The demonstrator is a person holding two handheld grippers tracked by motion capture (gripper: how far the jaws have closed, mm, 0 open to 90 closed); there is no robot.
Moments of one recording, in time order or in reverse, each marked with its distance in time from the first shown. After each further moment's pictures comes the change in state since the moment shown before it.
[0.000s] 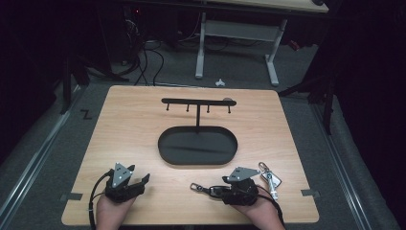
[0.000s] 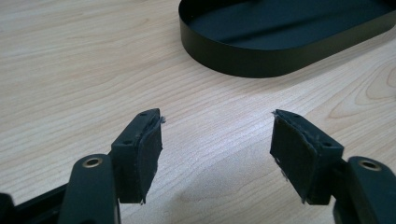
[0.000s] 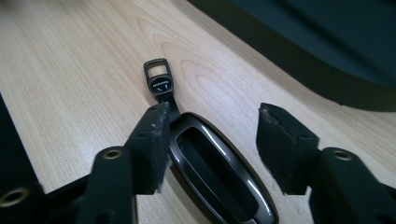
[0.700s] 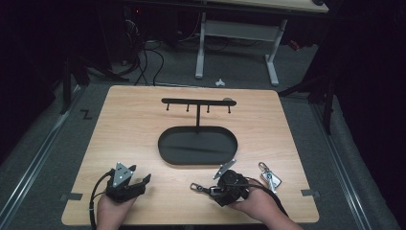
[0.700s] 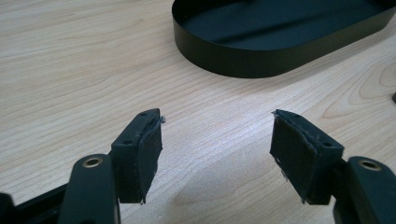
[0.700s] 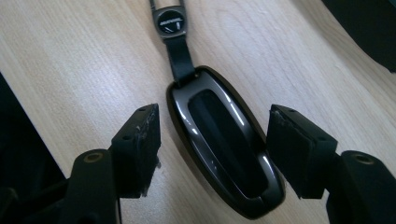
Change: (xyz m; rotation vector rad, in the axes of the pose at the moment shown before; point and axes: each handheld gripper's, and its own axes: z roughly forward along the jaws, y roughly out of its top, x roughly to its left) left arm -0.001 0.000 0.002 0.006 -0.019 -0.002; right arm 0.007 0.033 0.019 0.399 0.027 -0.107
